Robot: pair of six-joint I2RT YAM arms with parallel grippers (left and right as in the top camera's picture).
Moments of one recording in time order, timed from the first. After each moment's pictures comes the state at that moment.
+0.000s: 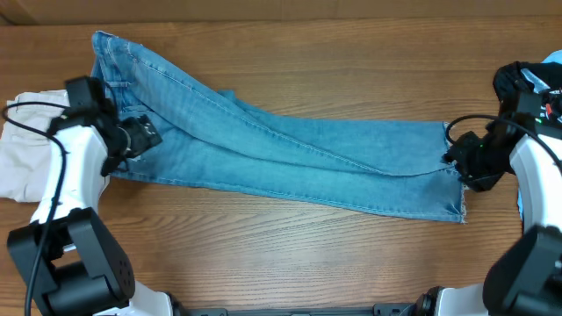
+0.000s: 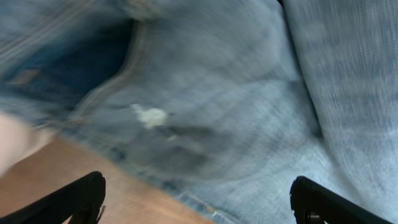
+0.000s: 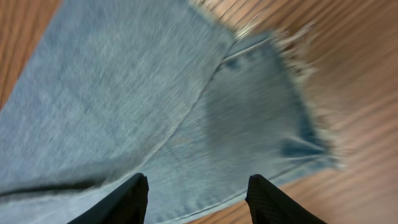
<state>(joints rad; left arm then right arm) 0.27 1.73 1.23 -0.76 0.08 -0.28 -0.34 1.64 1.20 -1.04 -0.20 0.45</state>
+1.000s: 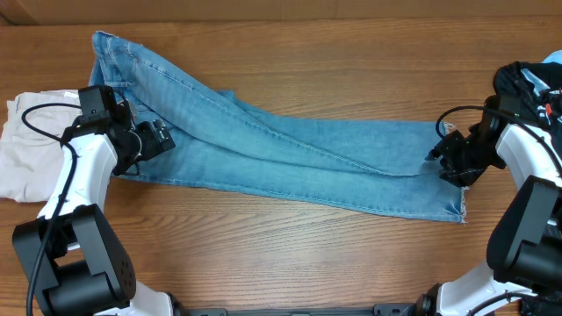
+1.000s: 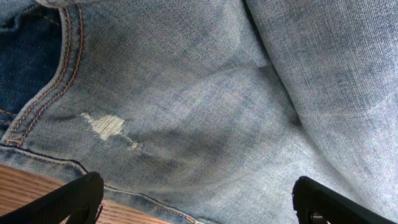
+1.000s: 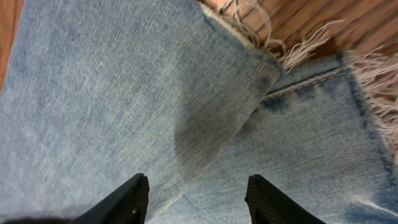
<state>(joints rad) 0.26 1.73 1.16 -0.67 0.16 -0.22 -0.33 1.82 1.19 -0.89 -0.27 0.51</state>
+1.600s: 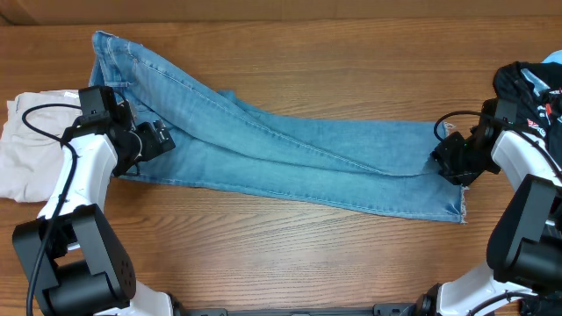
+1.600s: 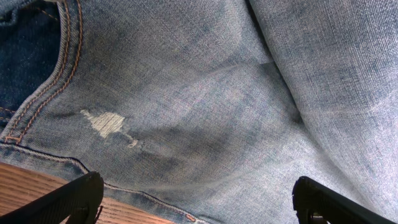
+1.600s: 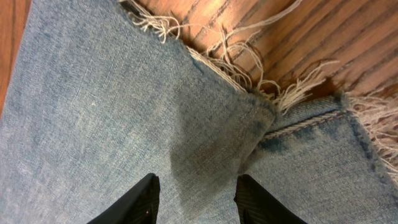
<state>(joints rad) 0.26 1.73 1.16 -0.67 0.16 -0.22 -0.33 1.82 1.12 -0.73 -0.24 0.57</state>
